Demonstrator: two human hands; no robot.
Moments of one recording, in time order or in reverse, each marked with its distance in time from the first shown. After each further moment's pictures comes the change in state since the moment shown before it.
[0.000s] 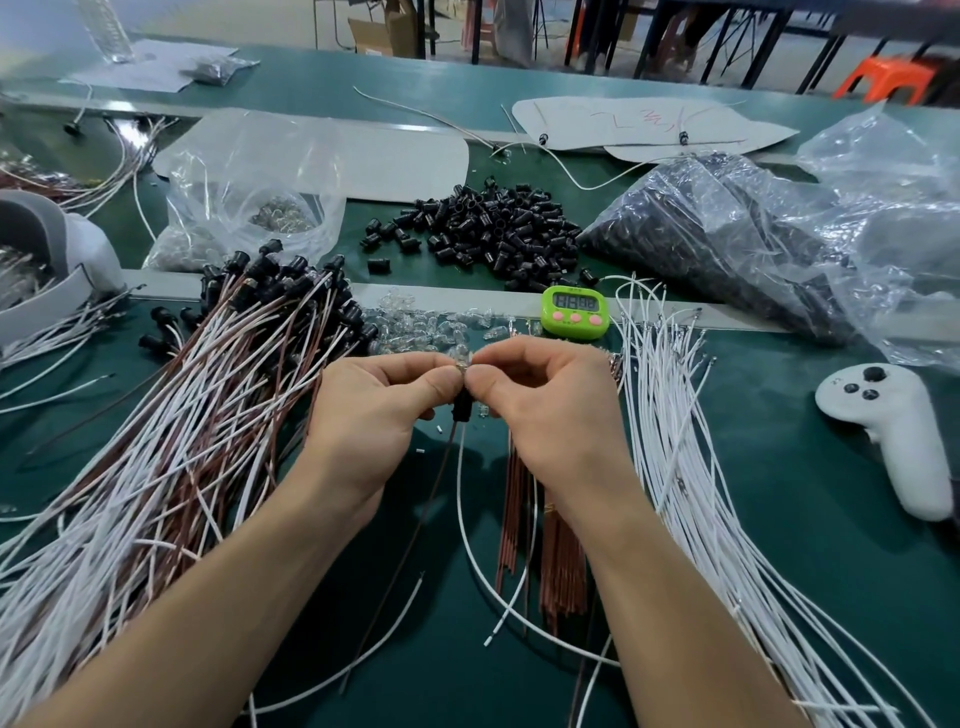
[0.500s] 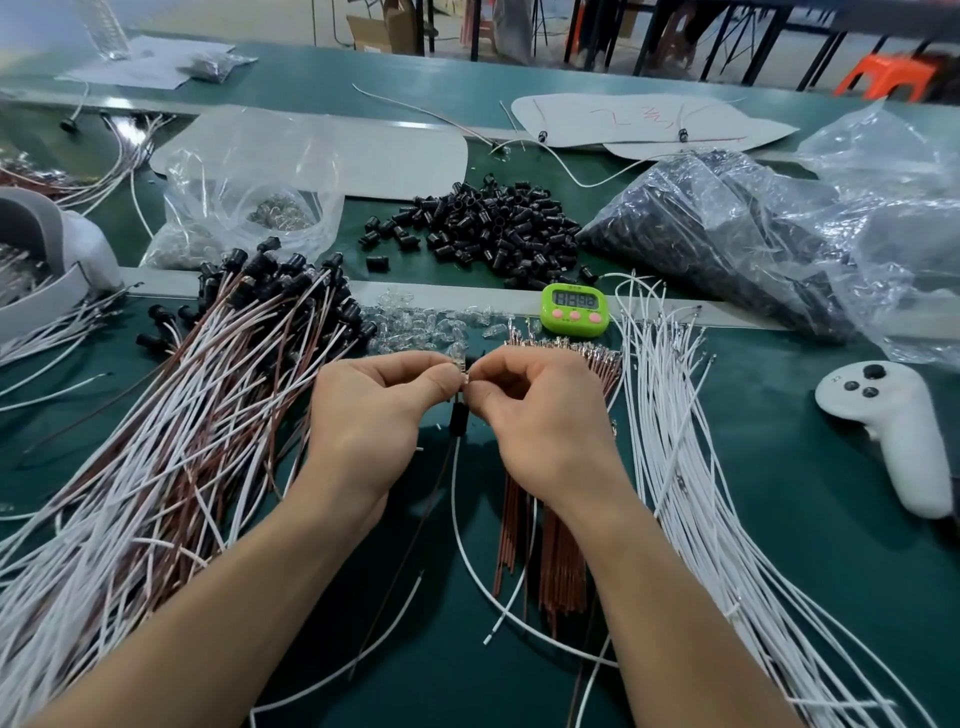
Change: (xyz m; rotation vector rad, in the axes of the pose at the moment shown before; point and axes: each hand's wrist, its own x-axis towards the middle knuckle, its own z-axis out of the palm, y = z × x) left_hand -0.006 0.005 0.009 0.026 0.128 0.005; right_hand 0.000 0.002 0.000 -0.241 -0.052 -0.016
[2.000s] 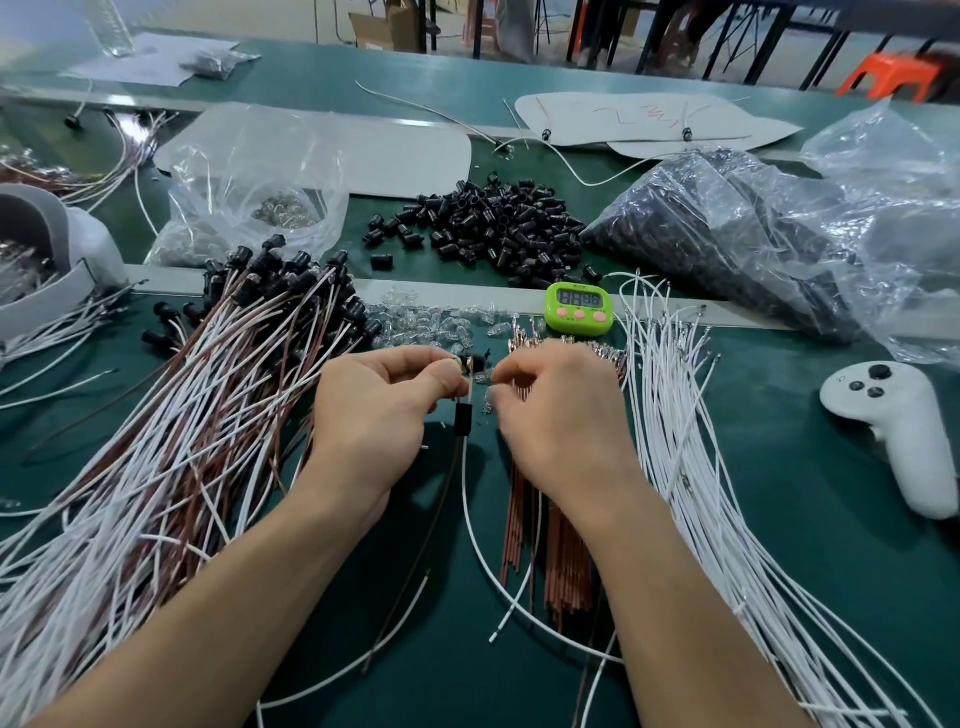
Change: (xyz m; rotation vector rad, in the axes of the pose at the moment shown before) left_hand 0.003 -0.003 -0.001 0.057 -0.002 -0.025; right_hand 0.001 -0.003 -0.007 -0.485 0.108 -0.055
